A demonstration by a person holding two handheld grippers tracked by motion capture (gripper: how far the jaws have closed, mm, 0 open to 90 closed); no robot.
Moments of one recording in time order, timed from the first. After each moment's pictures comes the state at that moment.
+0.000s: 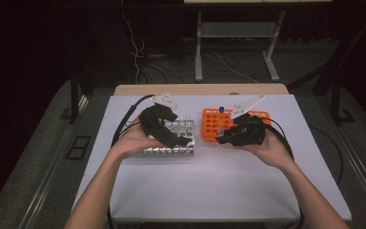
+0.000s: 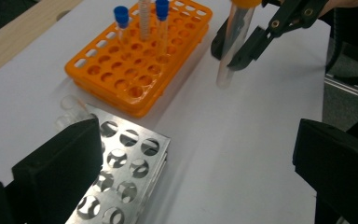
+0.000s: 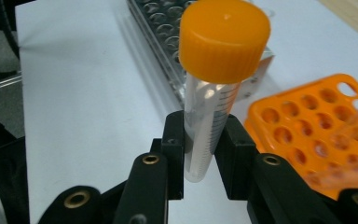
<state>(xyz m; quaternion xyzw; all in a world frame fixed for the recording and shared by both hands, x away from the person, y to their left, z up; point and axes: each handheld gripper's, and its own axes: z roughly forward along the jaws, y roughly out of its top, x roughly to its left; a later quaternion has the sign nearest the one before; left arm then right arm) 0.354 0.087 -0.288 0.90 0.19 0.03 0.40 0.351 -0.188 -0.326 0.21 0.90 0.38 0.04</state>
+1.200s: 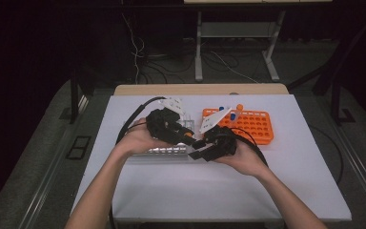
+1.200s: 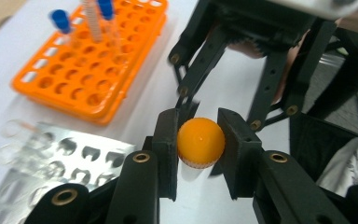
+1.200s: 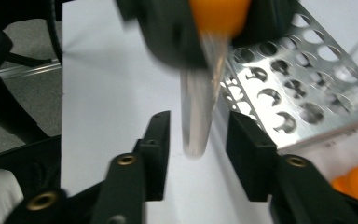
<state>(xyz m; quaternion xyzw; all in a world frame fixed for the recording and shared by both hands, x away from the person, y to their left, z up) 0.352 0.080 -0.283 0.91 0.13 0.00 0.38 0.334 -0.121 -0.340 0.16 0.91 0.38 0.01</state>
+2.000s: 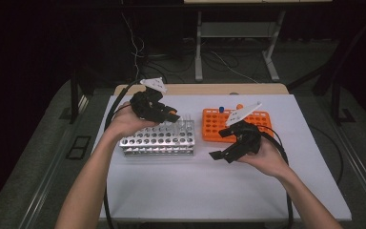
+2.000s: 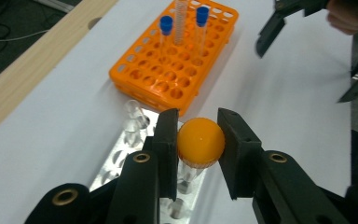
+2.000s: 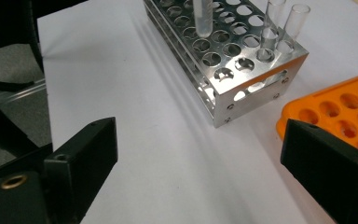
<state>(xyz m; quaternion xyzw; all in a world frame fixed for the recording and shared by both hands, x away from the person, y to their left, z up) 0.397 0.115 -0.270 0.90 0.19 0.05 0.39 0.332 -0.181 -0.330 0.23 0.89 0.40 0.02</state>
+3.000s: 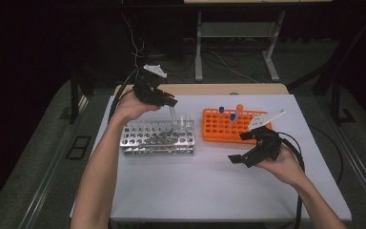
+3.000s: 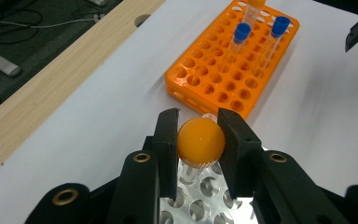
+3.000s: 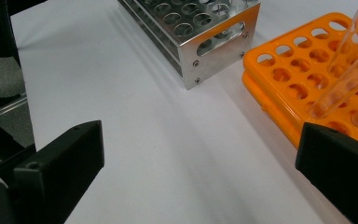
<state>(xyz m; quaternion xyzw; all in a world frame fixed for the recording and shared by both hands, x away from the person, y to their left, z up) 0.454 0.117 -0.285 0.89 0.24 0.07 0.38 0.325 -0.231 -0.352 0.29 0.87 0.40 0.03</state>
